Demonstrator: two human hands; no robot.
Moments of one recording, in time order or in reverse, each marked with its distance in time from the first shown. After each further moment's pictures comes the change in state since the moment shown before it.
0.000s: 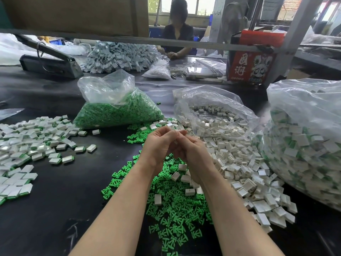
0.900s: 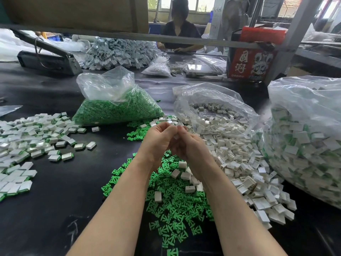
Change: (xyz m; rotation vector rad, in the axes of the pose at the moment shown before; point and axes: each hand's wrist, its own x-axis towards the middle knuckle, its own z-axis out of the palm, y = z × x) left_hand 0.006 0.001 -0.004 0.126 -0.003 0.033; right_hand 0.003 -0.003 0.002 -0.042 -0.060 0.049
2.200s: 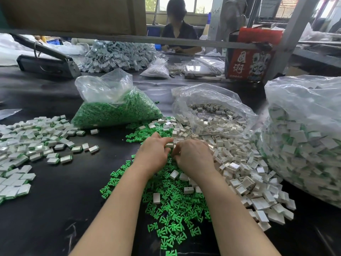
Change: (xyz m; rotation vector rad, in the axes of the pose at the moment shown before) left_hand 0.013 -0.026 -0.025 1.301 -0.009 0.145; right_hand 0.004 0.014 -0.011 -1.462 0.139 -0.203
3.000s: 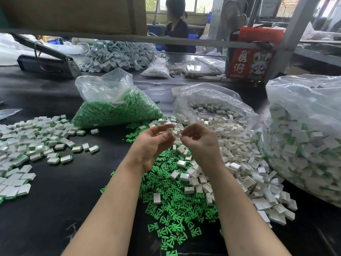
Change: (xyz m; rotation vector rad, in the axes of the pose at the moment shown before) left_hand 0.002 0.002 -0.014 -1.564 -0.090 -0.202; right_hand 0.002 0.013 -0.020 0.926 0.188 0.118
